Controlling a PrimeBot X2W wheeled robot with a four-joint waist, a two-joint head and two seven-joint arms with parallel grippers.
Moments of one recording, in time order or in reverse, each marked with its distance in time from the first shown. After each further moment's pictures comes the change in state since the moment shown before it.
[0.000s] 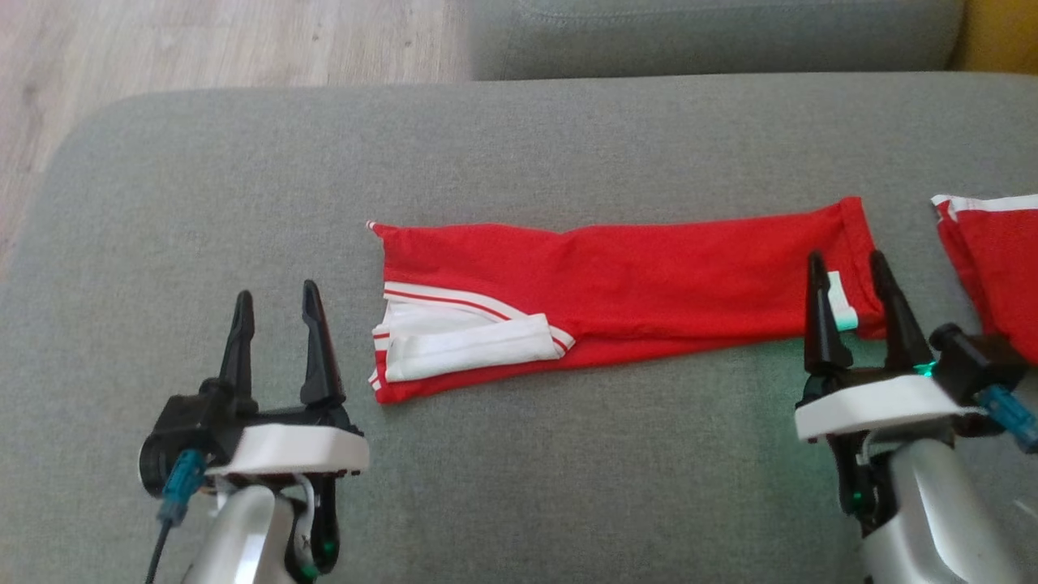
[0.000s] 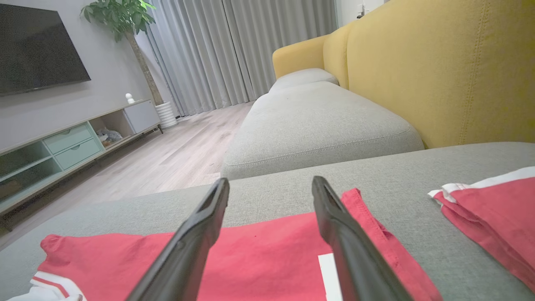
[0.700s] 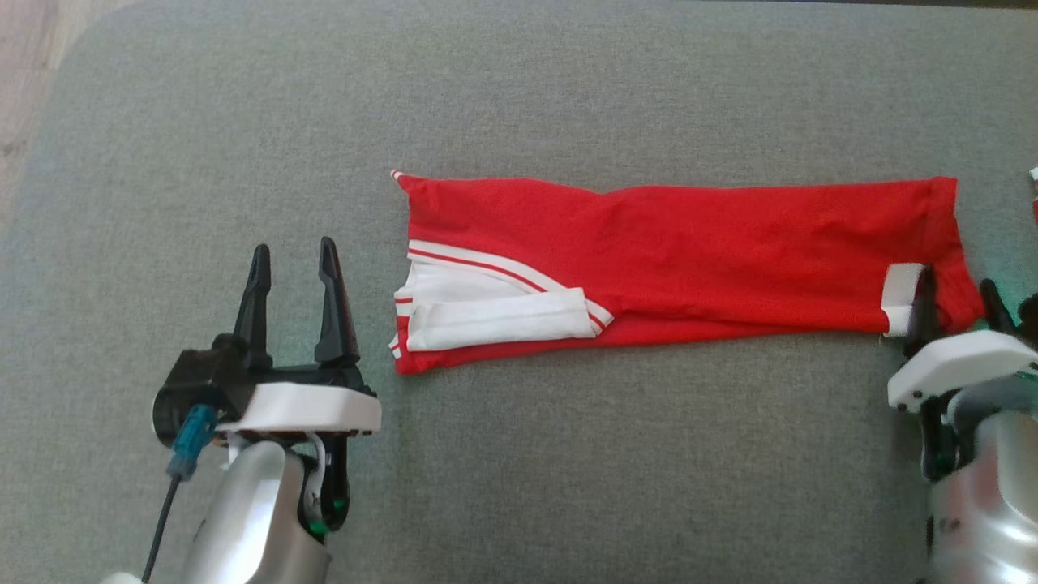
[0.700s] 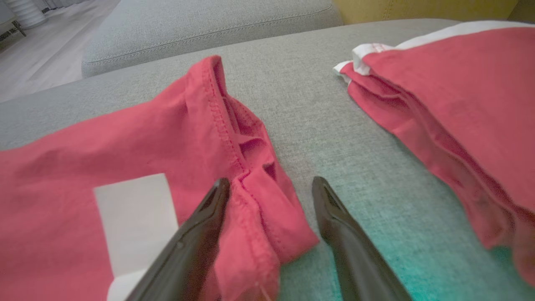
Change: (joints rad) left arm -0.099 -0.066 0.058 0.080 0.077 -0.102 0.000; right arm -0.201 0.010 -0.441 0.319 -0.295 0.000 0.182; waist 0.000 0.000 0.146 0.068
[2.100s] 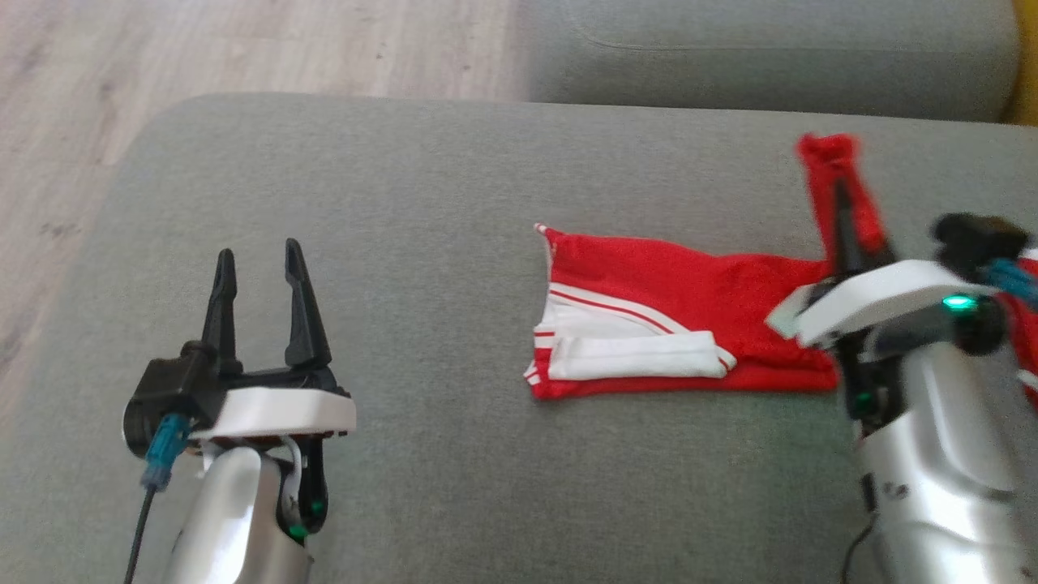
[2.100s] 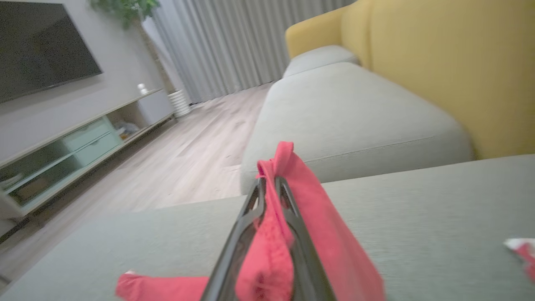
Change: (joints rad) left arm 0.019 -0.003 0.078 -0.019 0.036 -0.008 0.000; right arm -0.038 -0.002 0.357 -0.177 0.324 0.000 0.051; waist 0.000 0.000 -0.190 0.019
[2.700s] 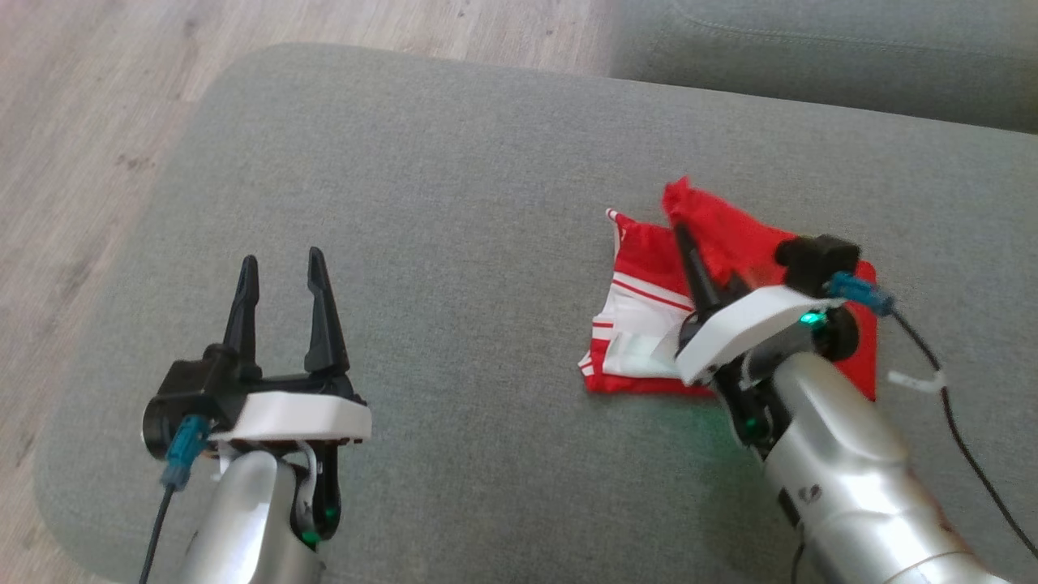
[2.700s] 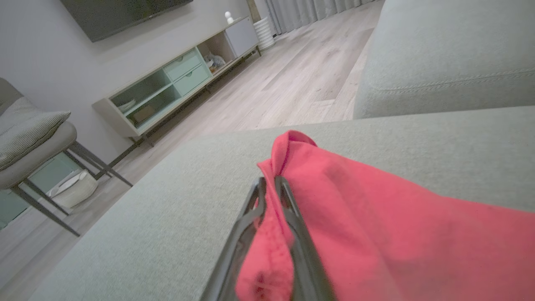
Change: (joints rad) left arm 0.000 0.000 -0.041 0.021 -0.008 0.001 0.000; right arm -0.127 -0.007 0.481 0.312 0.290 0.000 -0.162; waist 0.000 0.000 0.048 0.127
